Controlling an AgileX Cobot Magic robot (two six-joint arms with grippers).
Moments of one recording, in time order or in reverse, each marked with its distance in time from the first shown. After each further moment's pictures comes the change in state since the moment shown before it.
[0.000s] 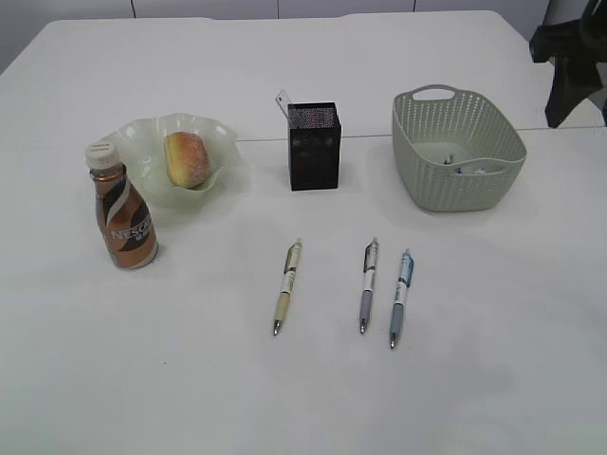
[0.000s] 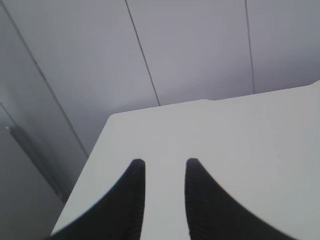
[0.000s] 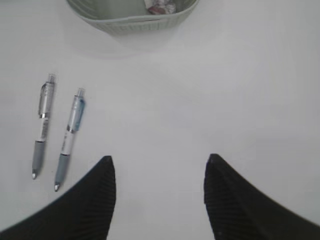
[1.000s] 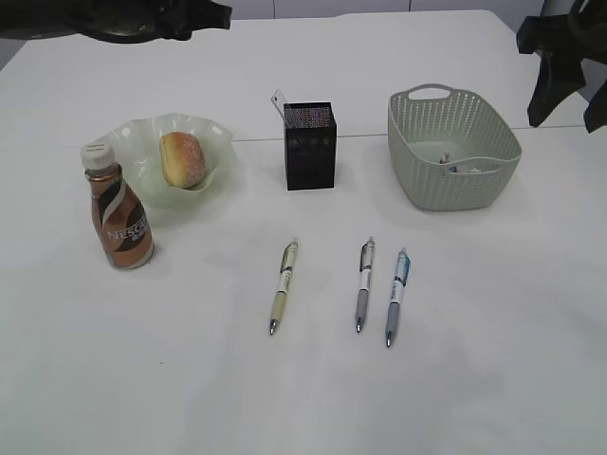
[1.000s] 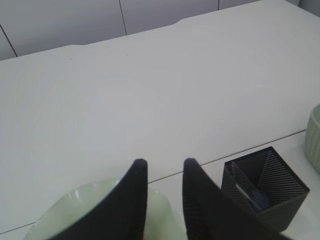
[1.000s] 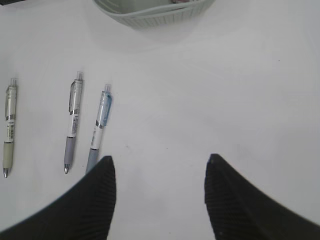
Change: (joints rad) left arm 0.067 -0.059 0.428 0.011 0.534 -0.208; right arm 0.000 0.000 0.000 0.095 0.002 0.036
